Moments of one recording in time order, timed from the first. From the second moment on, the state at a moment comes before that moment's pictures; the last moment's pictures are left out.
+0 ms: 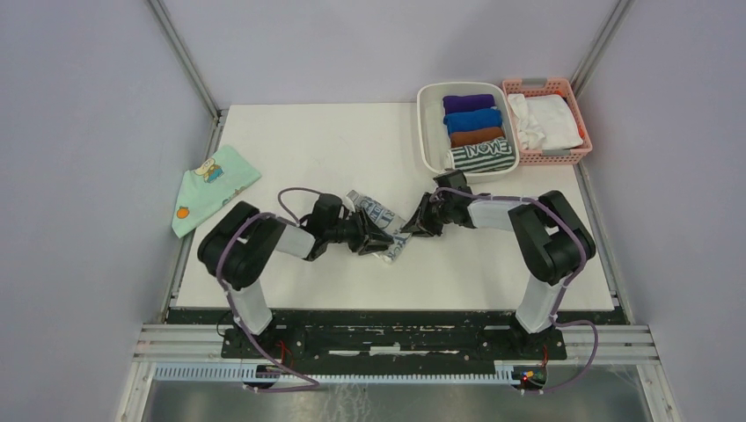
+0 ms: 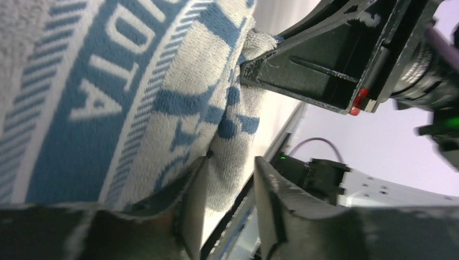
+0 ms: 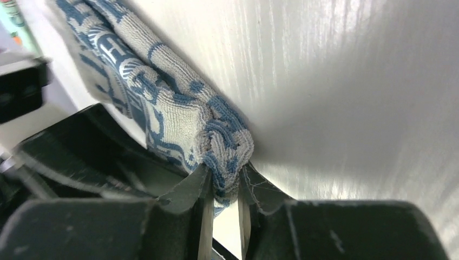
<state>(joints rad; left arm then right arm) -0.52 1.86 0.58 0.71 0.68 -1.15 0.43 1.82 0.86 0.05 -0.48 0.89</state>
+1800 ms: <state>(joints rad) -0.94 1.72 0.92 -0.04 -0.17 -0.35 0.40 1.74 0.94 -0.25 -0.40 0.87</state>
